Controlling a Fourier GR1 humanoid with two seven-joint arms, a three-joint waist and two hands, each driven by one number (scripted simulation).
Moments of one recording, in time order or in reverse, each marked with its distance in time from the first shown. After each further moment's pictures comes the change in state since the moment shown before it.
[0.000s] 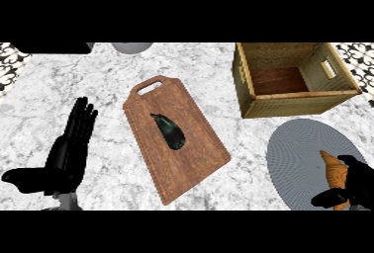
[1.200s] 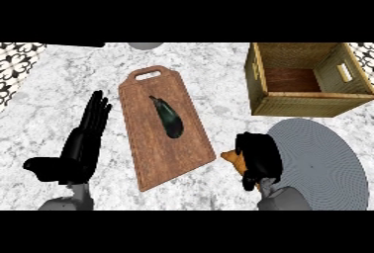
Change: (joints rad) left arm -0.066 -0.021 -0.032 0.052 -0.018 -0.015 -0.001; right arm -0.263 0.150 0.490 0.080 0.170 0.107 -0.200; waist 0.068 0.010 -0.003
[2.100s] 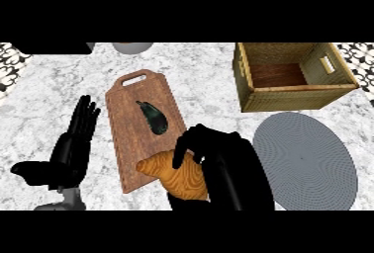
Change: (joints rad) left arm 0.036 0.016 0.046 0.001 0.010 0.009 -0.015; right arm -0.250 0.084 0.274 -0.561 -0.363 -0.129 0.367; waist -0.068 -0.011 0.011
